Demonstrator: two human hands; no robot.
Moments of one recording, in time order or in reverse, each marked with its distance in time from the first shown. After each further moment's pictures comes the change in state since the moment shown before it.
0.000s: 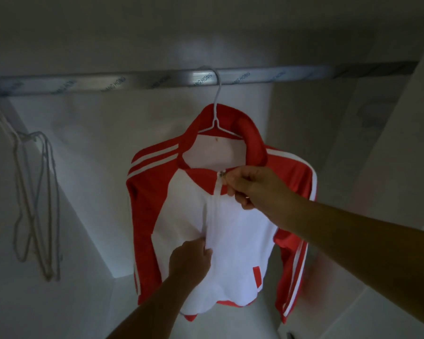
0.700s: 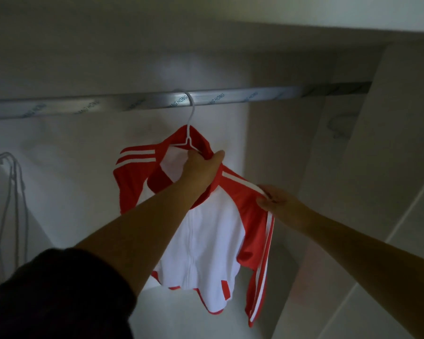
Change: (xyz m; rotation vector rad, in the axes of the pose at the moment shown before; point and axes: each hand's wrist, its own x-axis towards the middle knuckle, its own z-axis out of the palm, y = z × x) left_hand 0.122 0.127 -0.141 -0.849 0.029 -0.166; right_hand 0.010 0.045 -0.092 -0.550 0.108 0.044
